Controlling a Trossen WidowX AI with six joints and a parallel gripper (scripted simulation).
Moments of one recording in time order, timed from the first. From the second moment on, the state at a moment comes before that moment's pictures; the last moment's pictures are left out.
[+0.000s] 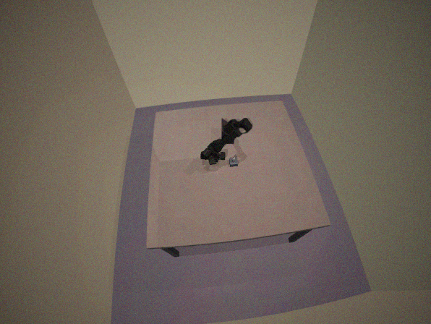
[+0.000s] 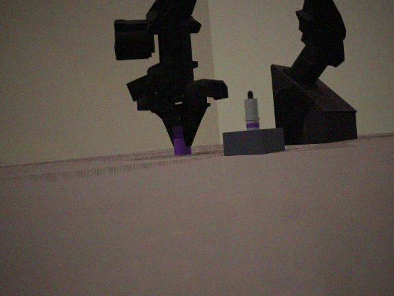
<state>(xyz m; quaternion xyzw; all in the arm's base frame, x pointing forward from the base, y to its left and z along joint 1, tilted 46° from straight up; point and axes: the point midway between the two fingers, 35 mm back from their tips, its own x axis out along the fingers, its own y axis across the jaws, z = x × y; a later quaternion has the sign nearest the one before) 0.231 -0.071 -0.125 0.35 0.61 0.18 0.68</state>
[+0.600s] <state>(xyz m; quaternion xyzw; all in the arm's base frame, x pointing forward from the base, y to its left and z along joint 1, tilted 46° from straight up) 0.225 -0.099 -0.097 0.35 0.62 0.18 0.68</state>
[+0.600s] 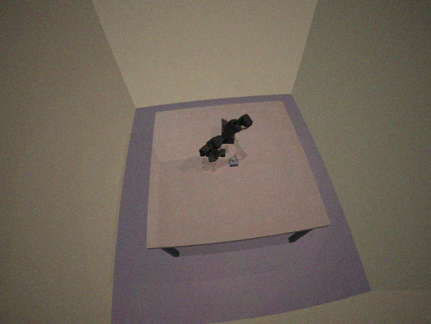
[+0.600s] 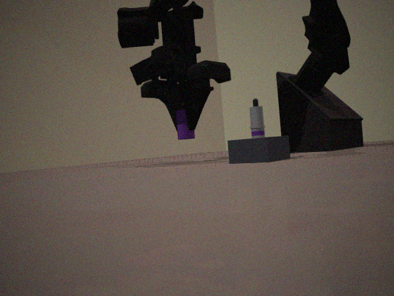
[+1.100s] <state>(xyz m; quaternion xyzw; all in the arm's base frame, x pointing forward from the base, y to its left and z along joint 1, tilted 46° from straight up) 0.226 -0.106 -0.071 0.35 0.62 0.19 0.68</state>
